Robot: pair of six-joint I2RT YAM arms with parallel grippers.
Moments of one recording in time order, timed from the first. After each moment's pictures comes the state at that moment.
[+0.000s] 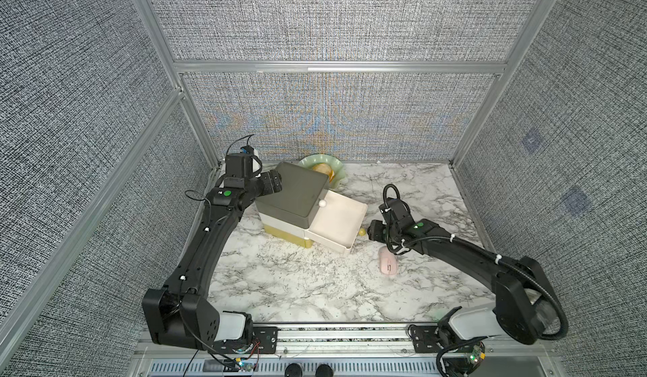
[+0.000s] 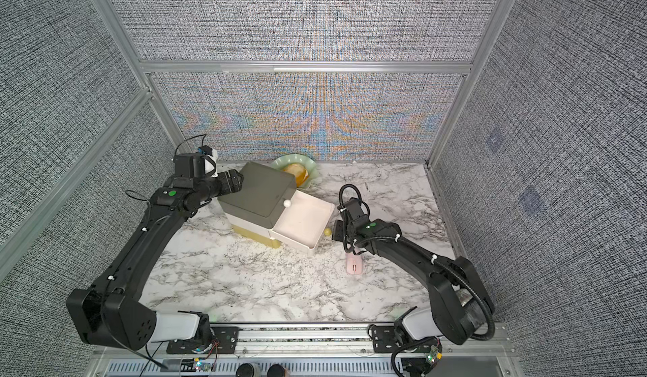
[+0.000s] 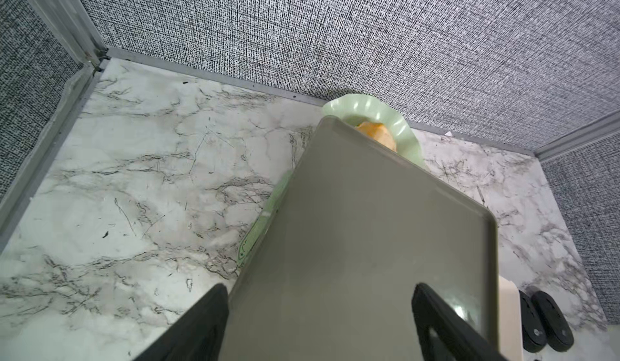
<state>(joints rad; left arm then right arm) -0.16 1.39 1.34 -0.60 0.11 -0.31 0.56 1.45 0.94 -0.44 0.06 0.68</state>
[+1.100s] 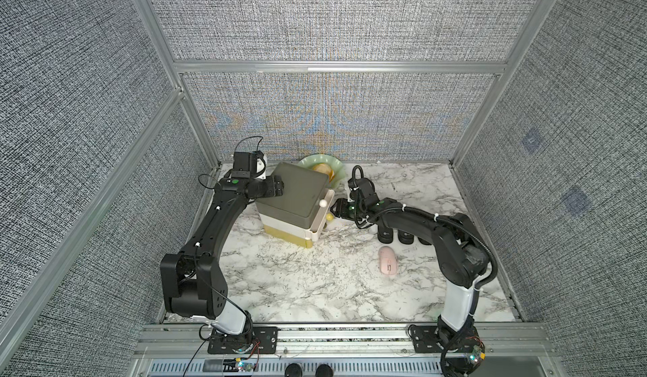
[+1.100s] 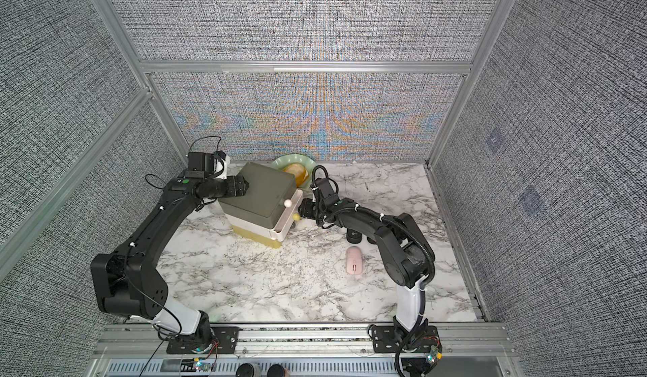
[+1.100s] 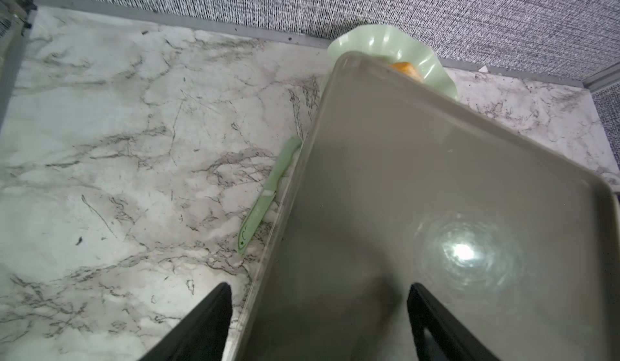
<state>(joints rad) -0.14 1.56 1.37 -0.65 0.21 -0.20 0.61 1.93 1.33 -0.17 -0.18 0.70</state>
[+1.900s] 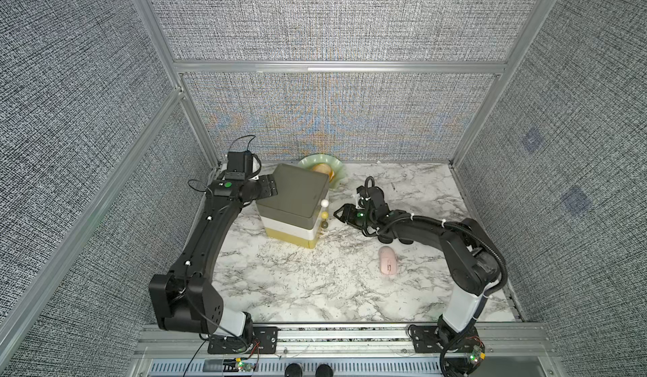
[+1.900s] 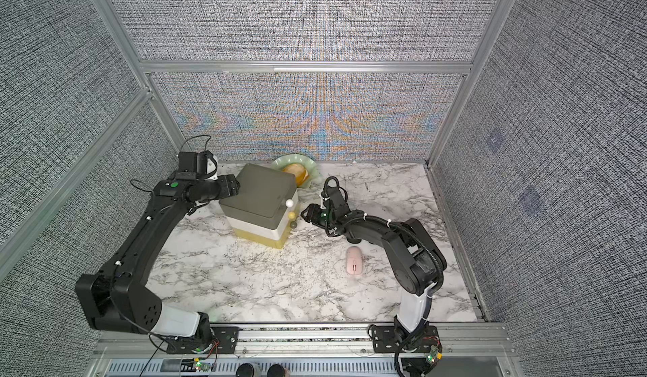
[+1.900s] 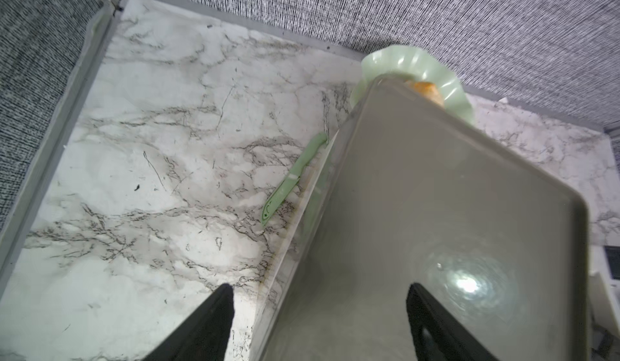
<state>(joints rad) -0.14 1.42 1.38 -0.74 0.08 -0.30 0.57 1.80 1.05 0.07 -0.30 0.87</state>
